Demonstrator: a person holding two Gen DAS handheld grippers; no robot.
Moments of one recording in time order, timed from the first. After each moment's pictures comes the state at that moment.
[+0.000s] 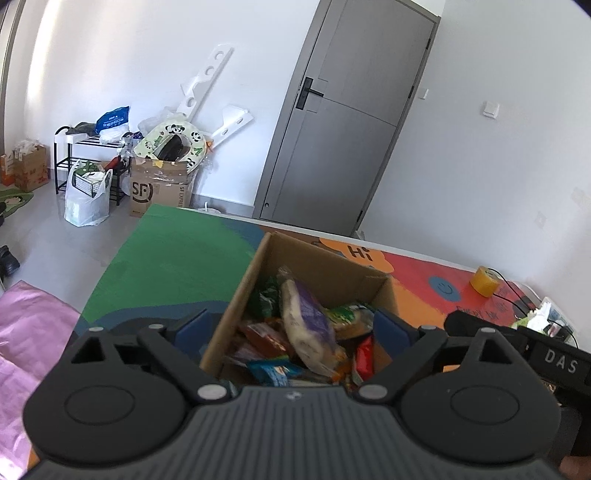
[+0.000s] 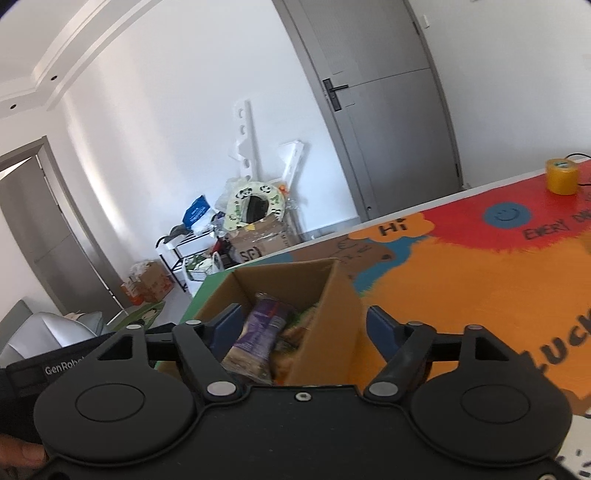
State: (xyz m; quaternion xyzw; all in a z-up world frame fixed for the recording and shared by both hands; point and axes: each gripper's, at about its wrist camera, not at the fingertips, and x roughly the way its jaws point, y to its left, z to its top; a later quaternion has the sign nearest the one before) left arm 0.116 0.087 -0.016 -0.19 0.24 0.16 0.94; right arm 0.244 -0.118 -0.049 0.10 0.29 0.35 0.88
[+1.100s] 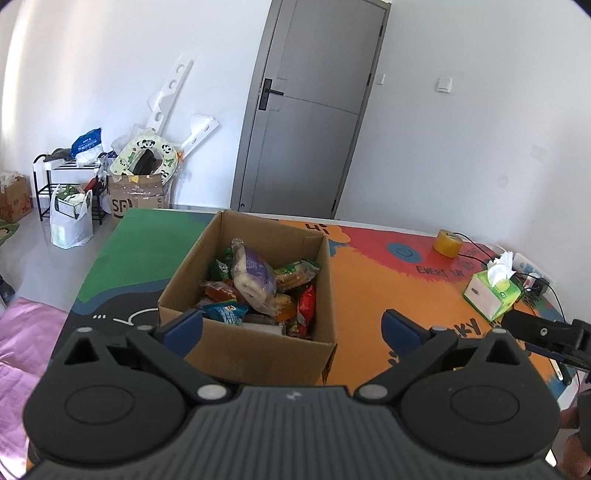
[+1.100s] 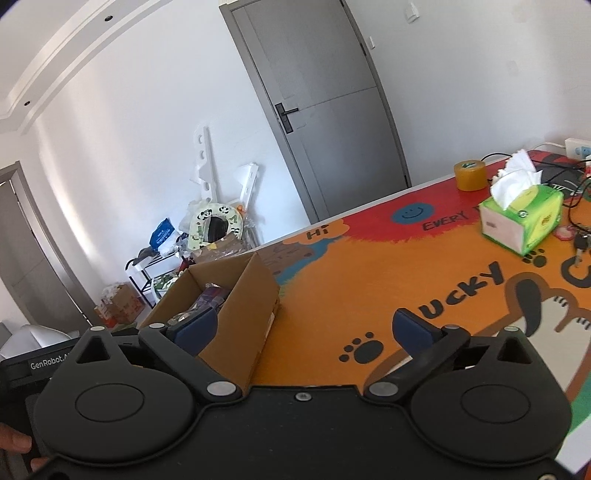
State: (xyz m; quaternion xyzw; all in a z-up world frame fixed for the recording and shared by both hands) left arm 0.070 0.017 -0.010 -0.13 0.24 0.12 0.95; right arm 0.192 -0.235 -0.048 0.12 0.27 0.29 0.91
